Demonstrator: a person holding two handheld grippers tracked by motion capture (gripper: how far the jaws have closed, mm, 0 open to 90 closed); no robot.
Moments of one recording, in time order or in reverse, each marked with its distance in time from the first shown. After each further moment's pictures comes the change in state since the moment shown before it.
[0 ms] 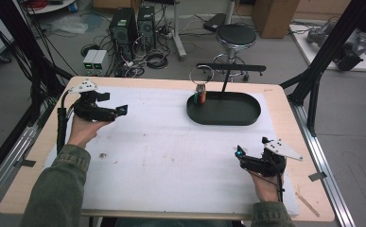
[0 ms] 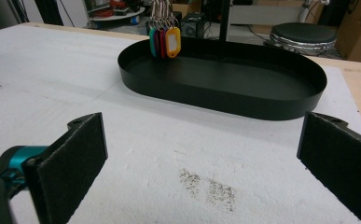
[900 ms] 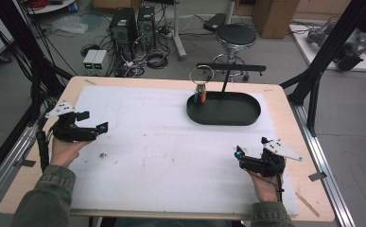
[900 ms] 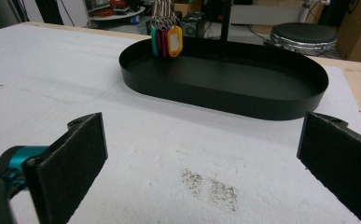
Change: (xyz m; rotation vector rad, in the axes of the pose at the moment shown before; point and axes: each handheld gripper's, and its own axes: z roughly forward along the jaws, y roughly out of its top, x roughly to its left) left arm 0.015 -0.057 -0.053 -0.008 0.109 -0.063; right arm 0.002 0.000 0.000 0.001 0.000 0.000
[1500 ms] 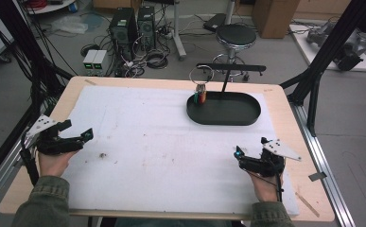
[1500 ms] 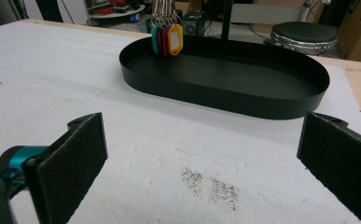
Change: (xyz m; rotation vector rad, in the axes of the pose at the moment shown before) left arm 0.012 -0.037 -0.033 -0.115 0.151 -0.025; right arm 0.001 0.000 0.001 0.005 -0.001 -0.010
